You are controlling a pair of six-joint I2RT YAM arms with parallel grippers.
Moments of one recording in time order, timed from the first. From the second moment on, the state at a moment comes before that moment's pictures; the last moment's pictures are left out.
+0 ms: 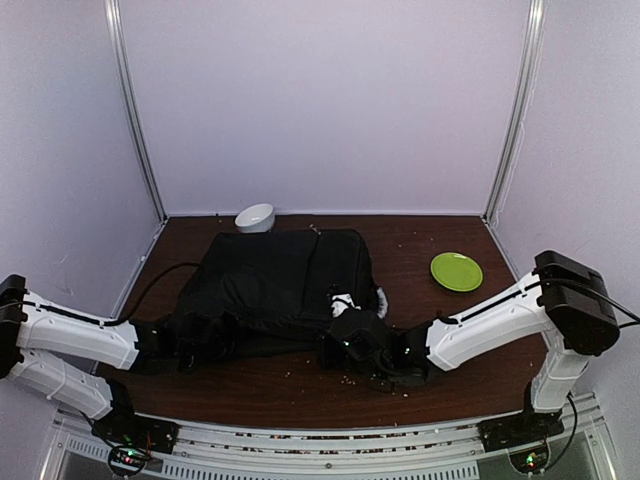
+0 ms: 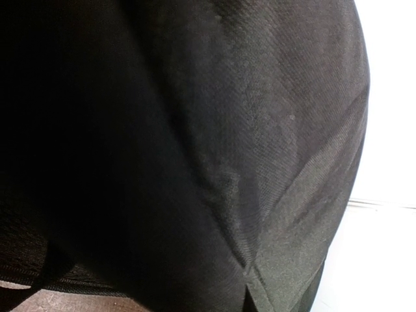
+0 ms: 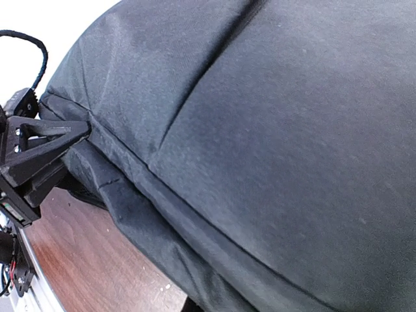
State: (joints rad) left arm -0.99 1.24 0.41 0.27 -0.49 -1.73; right arm 1.23 1.78 0.90 0.31 0.43 0.73
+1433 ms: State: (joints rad) left arm -0.96 1.13 0.36 0.20 -0.41 -1.69; right arm 1.18 1.52 0.62 0.17 0.54 0.85
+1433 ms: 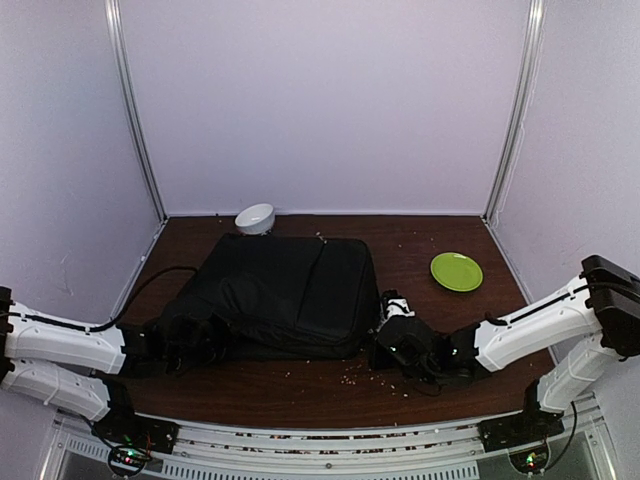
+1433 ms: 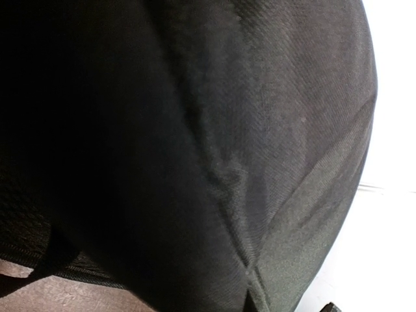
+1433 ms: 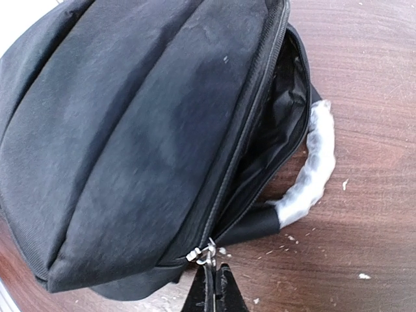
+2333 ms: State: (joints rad) left arm -0.73 0.93 0.46 -0.21 -0.13 -0.94; right arm 1.03 1.16 0.59 0.02 0.28 0.73
